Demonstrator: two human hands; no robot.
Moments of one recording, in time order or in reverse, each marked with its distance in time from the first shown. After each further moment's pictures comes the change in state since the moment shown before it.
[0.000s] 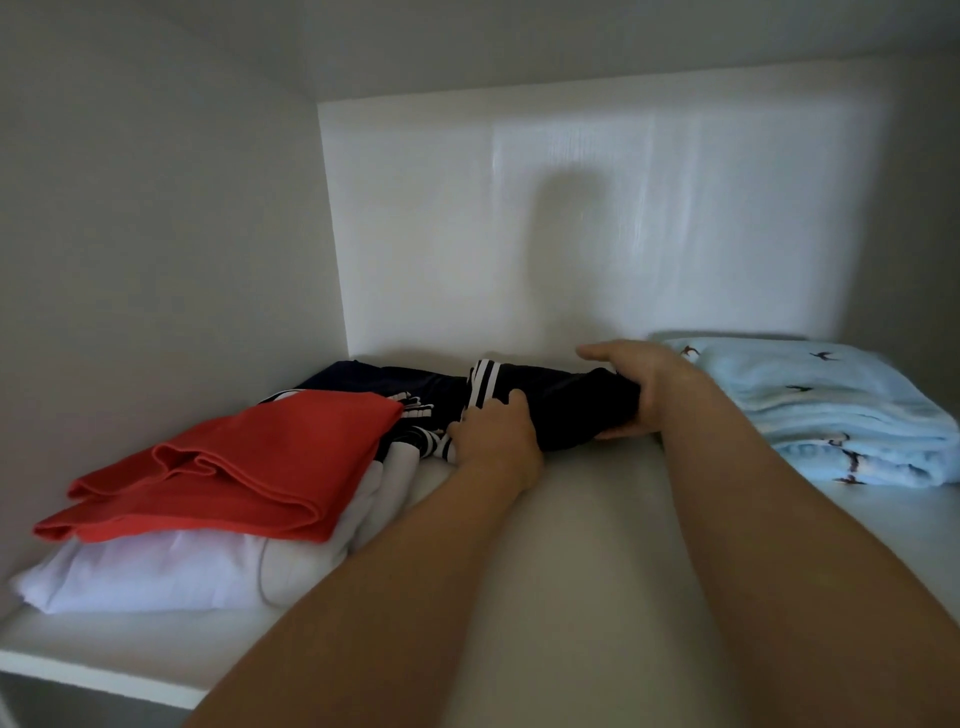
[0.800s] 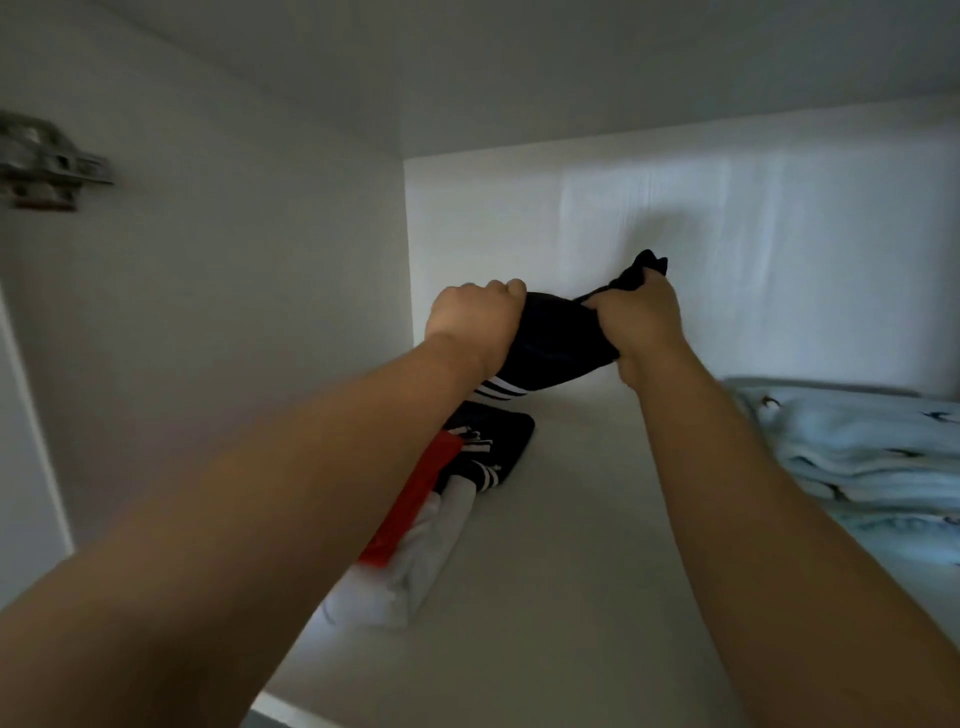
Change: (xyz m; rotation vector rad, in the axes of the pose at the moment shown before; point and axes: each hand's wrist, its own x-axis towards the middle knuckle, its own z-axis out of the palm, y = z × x) left_hand 0.040 -0.056 -0.154 0.524 0.437 0.101; right_hand -0.034 -0.074 0.072 0.110 0.146 -0.780
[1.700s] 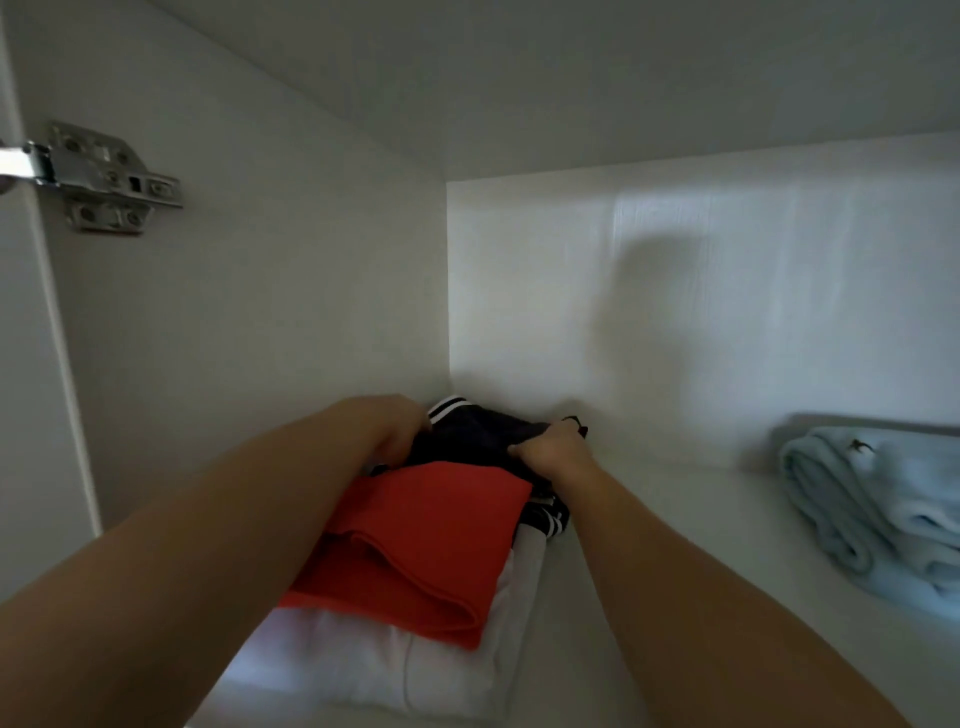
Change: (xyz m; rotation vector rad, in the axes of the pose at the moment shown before) left_hand -0.030 -0.151 0.120 -0.092 -0.733 0.083; right_hand -0.025 0.100 0.142 -0.538 -0.369 0.331
